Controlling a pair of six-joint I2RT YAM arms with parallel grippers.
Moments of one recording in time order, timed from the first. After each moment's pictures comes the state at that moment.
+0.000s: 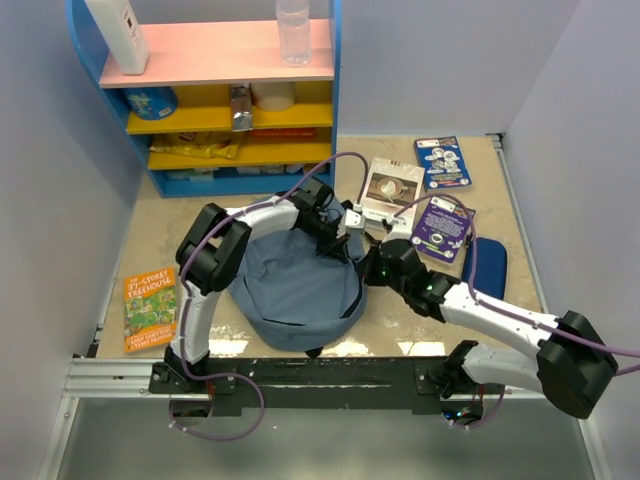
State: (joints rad) left arm -0.62 2.15 1.51 -0.51 0.88 0.84; right arm 0.78 1.11 0.54 -0.01 0.22 0.74
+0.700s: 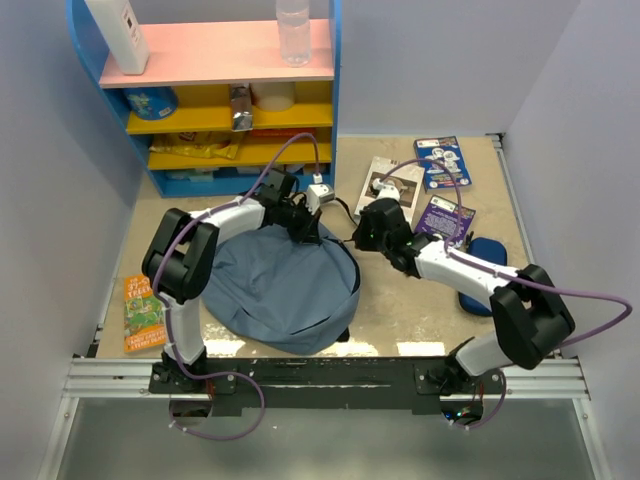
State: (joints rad) left arm -0.46 1.95 1.28 -0.29 0.65 0.30; right arm 0.61 1.47 0.86 -0.03 0.19 0.58
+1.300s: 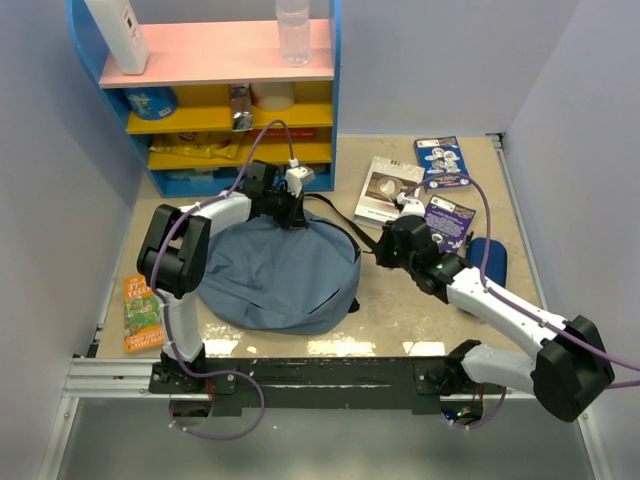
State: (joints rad) left arm -0.35 1.97 1.29 -0.19 0.59 0.14; right arm 0.61 1.15 0.71 -0.19 0.21 0.57
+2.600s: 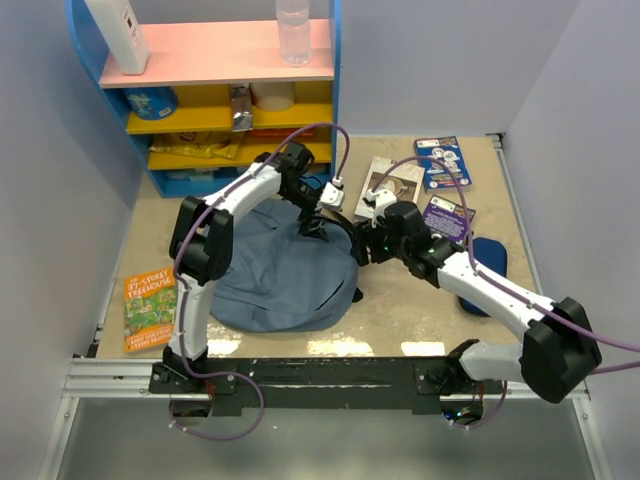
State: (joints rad) left arm -0.47 2.17 1.80 -0.89 0.96 1.31; right arm 0.60 1.23 0.82 -0.22 -0.02 0.22
